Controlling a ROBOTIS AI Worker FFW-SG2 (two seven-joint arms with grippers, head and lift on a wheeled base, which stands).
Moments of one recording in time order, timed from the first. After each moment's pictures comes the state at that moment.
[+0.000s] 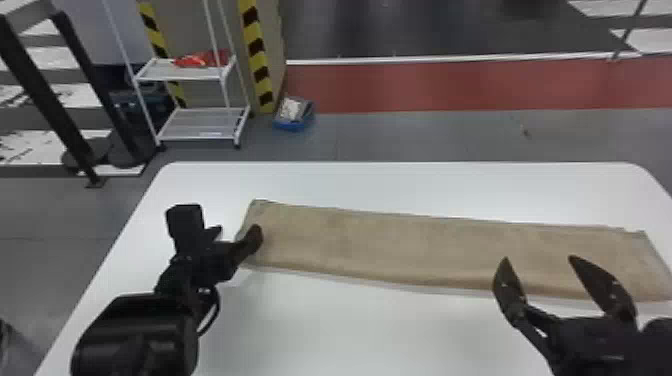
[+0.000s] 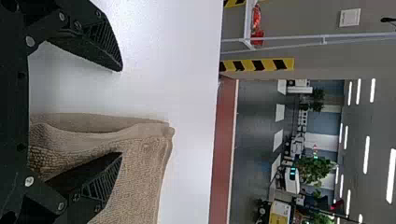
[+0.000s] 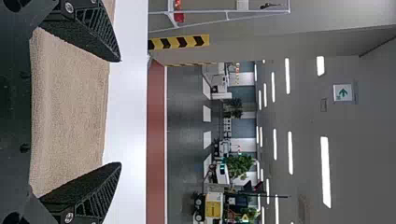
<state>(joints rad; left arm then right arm) -0.06 0.10 0.11 -1.41 0.09 0.33 -0.12 0.57 -0.03 -0.02 -2.07 -0.05 -0.01 0.10</state>
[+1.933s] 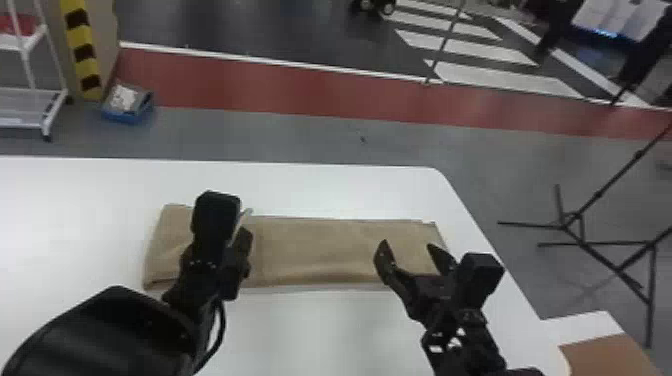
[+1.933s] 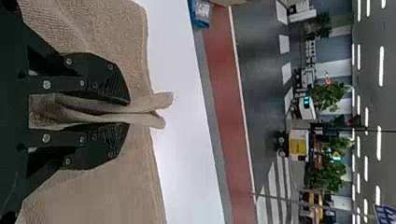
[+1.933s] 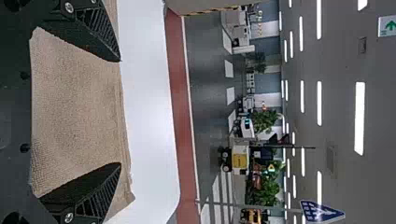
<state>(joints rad) -0.07 0.00 -0.51 -1.75 0.14 0.68 0.29 0.38 -0.18 -0.12 -1.89 -0.27 0.13 -0.05</state>
